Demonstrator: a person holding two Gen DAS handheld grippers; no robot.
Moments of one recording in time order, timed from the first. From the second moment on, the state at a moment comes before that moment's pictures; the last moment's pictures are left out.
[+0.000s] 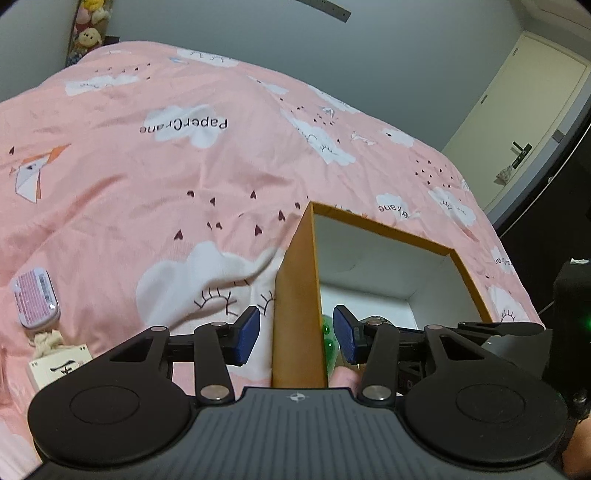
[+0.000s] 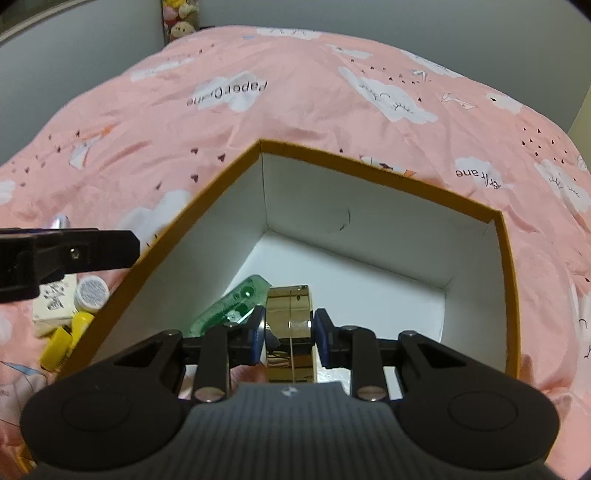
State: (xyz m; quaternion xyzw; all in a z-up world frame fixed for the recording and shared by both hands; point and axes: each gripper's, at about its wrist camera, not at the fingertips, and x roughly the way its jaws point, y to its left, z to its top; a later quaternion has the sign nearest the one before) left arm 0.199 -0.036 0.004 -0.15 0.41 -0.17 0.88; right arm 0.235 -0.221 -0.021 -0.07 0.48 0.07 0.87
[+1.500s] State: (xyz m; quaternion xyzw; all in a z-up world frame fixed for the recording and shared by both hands) left arm 0.160 -0.025 0.029 -0.13 0.37 -0.17 0.90; right arm 0.184 -0.186 0.021 -0.10 0.45 0.14 0.87
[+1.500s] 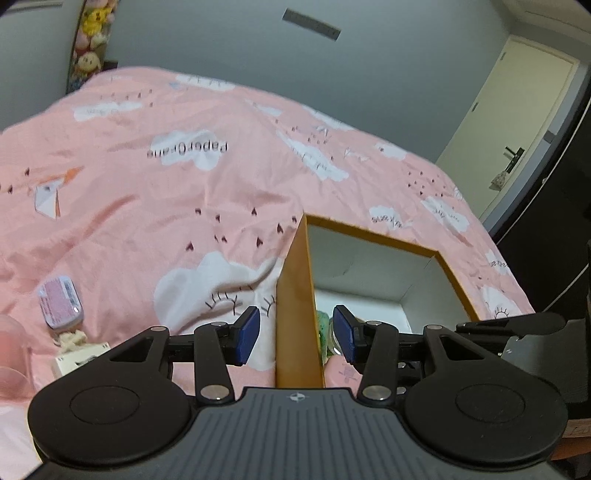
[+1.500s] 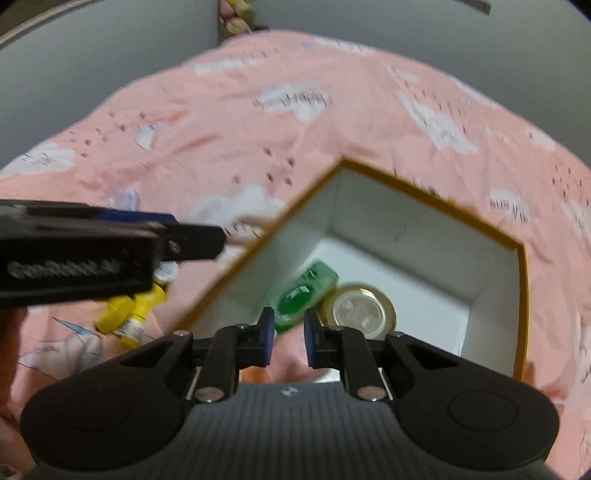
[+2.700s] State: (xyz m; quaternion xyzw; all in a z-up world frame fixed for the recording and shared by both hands) left arm 0.118 0.155 -0.014 -0.25 0.40 0.00 0.88; right arm 0.163 -0.030 0.000 -0.08 0.37 0.26 0.89
